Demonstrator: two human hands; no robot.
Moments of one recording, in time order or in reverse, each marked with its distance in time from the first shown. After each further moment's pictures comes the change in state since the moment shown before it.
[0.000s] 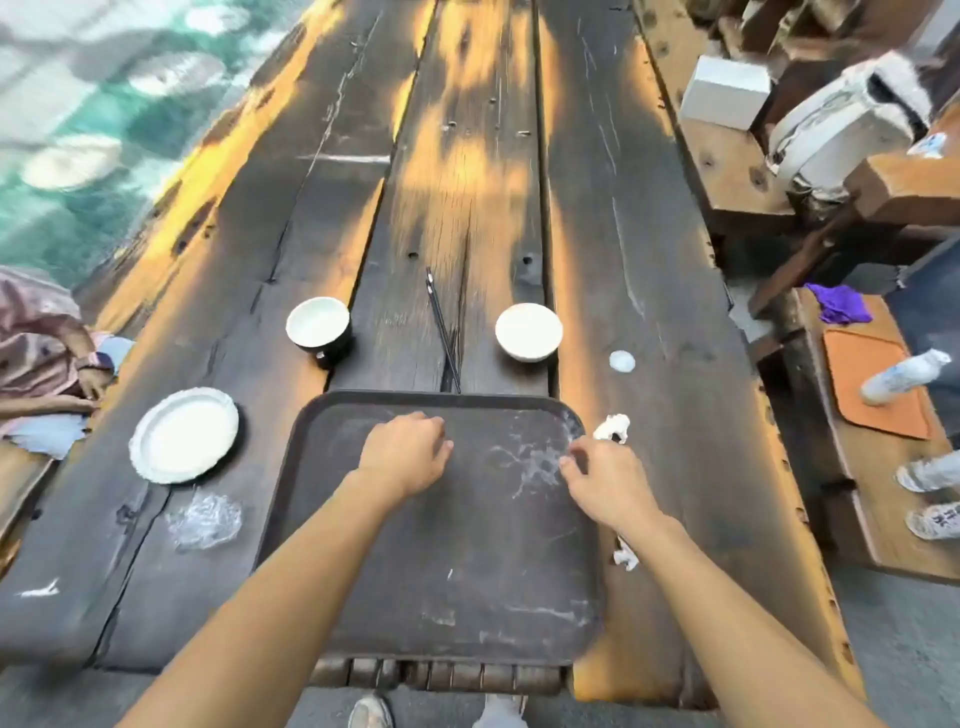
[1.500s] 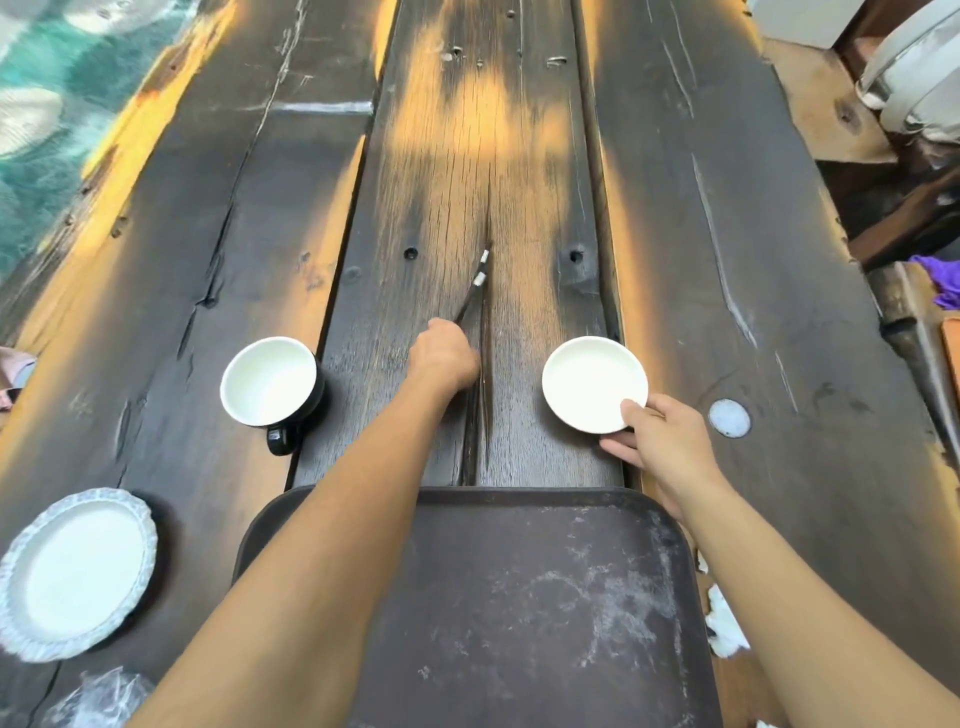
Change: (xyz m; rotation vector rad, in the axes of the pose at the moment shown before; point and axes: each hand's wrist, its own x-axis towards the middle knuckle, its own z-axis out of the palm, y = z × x) left_hand 0.296 -0.035 -0.001 -0.548 -0.040 -0.458; right_hand 0.217 -0.012 0.041 1.070 0.103 0.472
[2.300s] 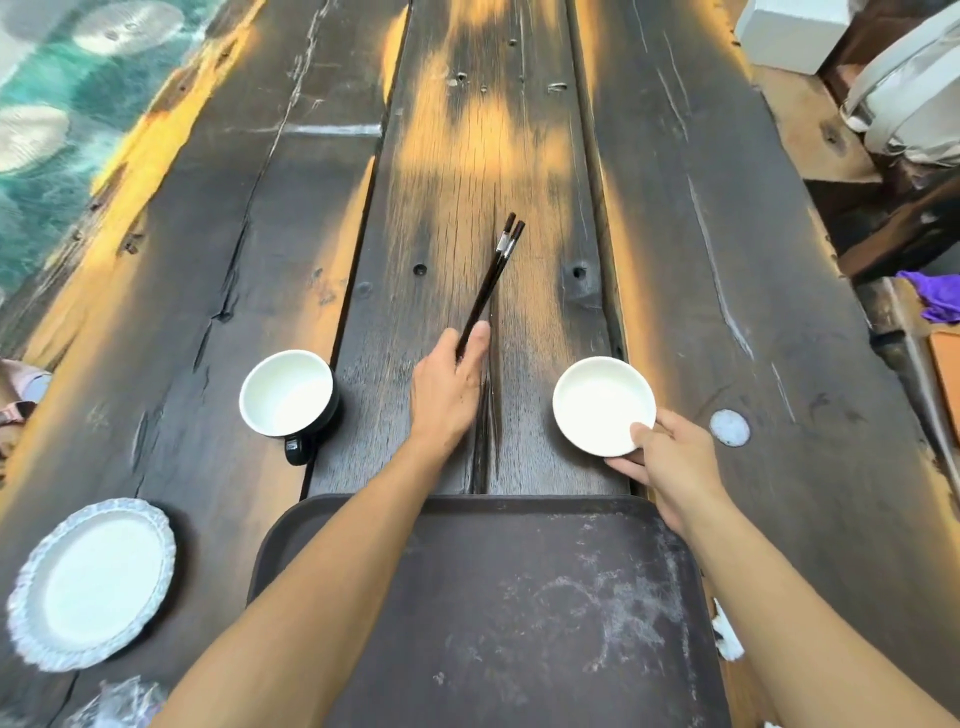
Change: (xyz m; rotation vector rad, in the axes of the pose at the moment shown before) left_hand -0.034 -0.038 0.010 -0.489 0.289 0.440; right_hand -0.015 -0.001 0.004 0.117 0.037 0.038
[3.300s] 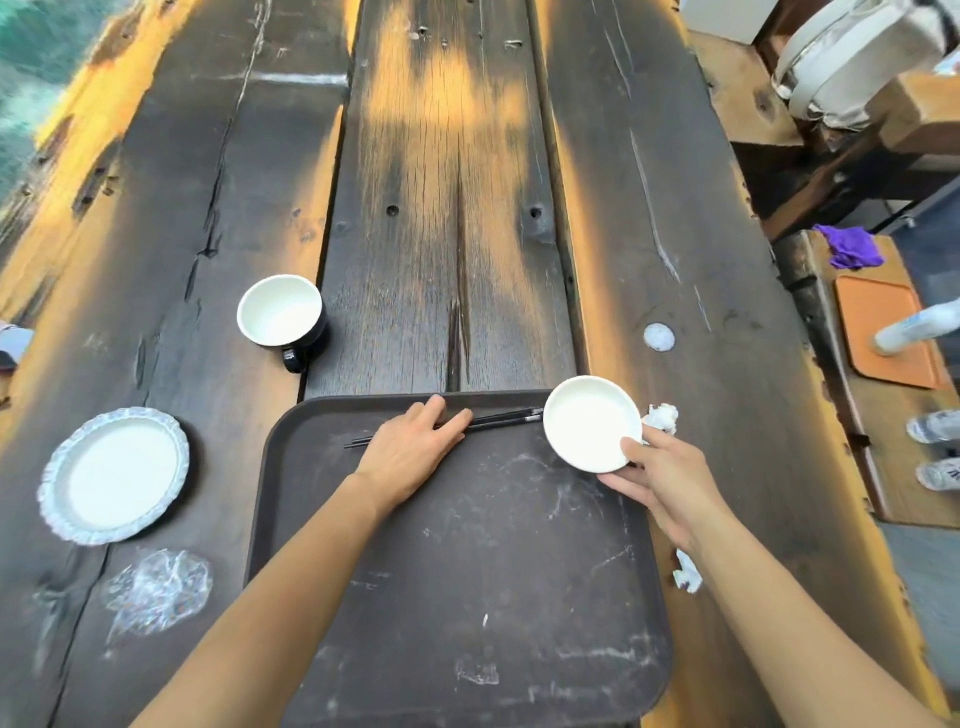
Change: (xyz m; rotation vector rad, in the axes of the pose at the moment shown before) left_hand -0.153 -0.053 -0.050 0.876 -0.461 0.622; right_hand -0.123 0.049 -0.084 0.069 -0.056 0.149
